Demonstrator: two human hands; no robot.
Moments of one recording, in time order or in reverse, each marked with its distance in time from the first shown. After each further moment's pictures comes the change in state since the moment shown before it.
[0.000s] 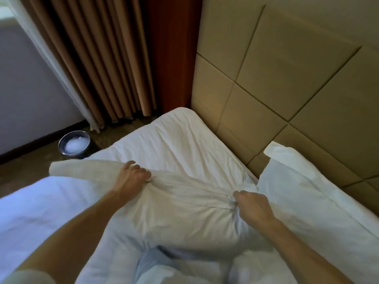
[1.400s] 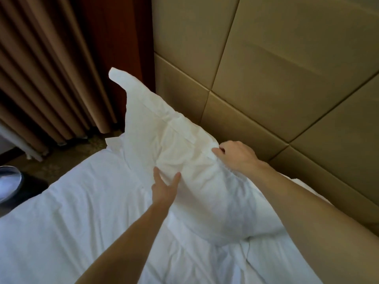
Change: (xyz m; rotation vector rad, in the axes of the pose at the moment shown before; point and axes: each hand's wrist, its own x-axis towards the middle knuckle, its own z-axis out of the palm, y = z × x) left_hand 0.266 0.135 0.069 -1.475 -0.166 -0.899; right_hand 0.277 0.094 -0.081 0.347 0.053 0.256
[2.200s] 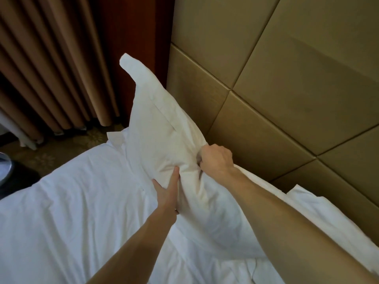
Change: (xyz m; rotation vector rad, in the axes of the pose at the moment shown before) left_hand 0.019 0.002 0.004 -0.542 -0.015 -0.364; right_hand 0.046 -0.083 0.060 -0.248 0.041 -0.101
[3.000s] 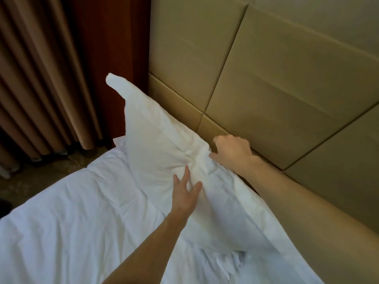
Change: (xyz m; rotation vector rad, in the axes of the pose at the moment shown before) left_hand -0.017 0.007 0.090 0.583 -0.285 0.587; right_hand -0.001 0.095 -0.095 -0.133 0.133 0.030
